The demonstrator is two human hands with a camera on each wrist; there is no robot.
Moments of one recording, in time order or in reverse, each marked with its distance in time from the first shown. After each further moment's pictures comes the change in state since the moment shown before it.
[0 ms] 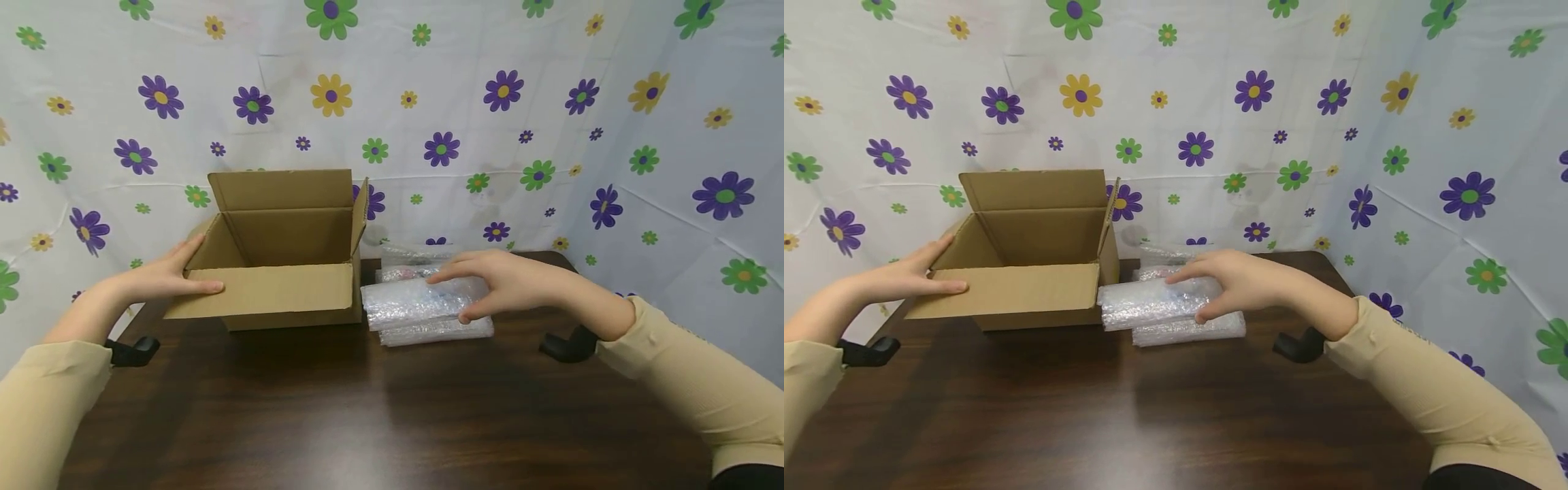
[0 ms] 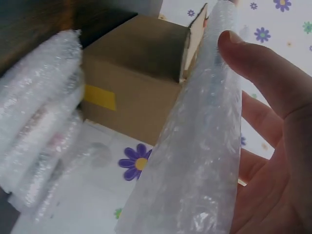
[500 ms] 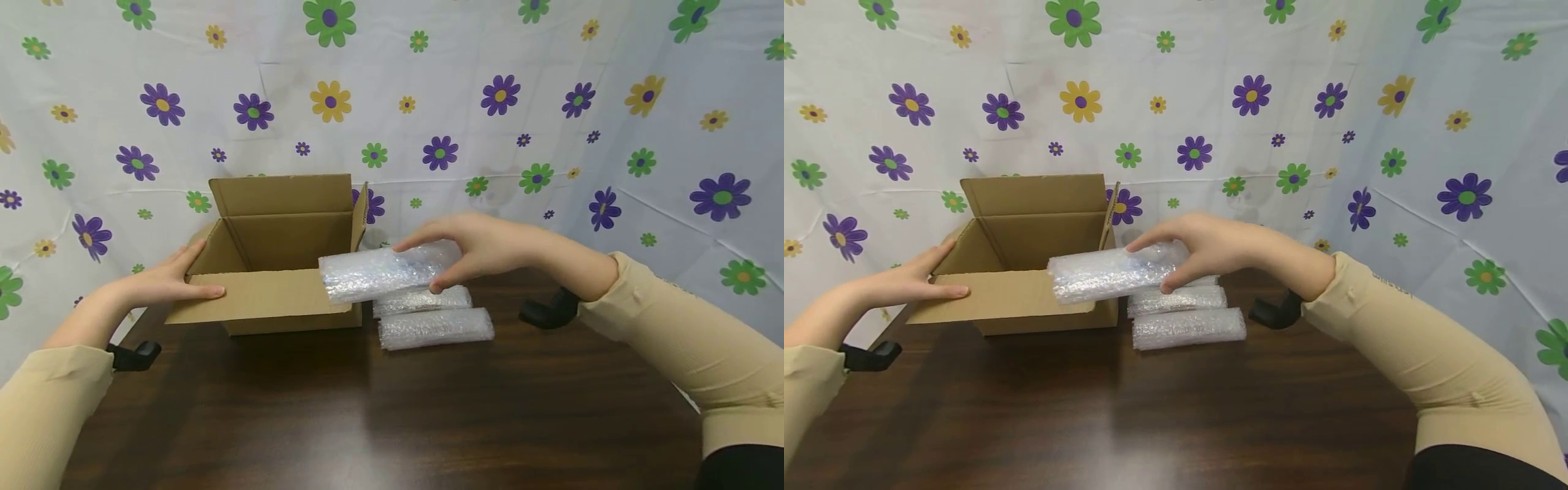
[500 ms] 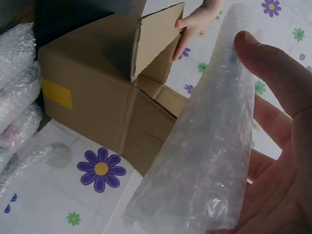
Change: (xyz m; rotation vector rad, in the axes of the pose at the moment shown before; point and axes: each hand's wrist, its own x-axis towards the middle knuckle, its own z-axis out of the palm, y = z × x) left_hand -0.002 0.001 0.002 -0.004 0.034 0.016; right_hand 0.037 -0.034 -0.046 0.020 0.011 -0.103
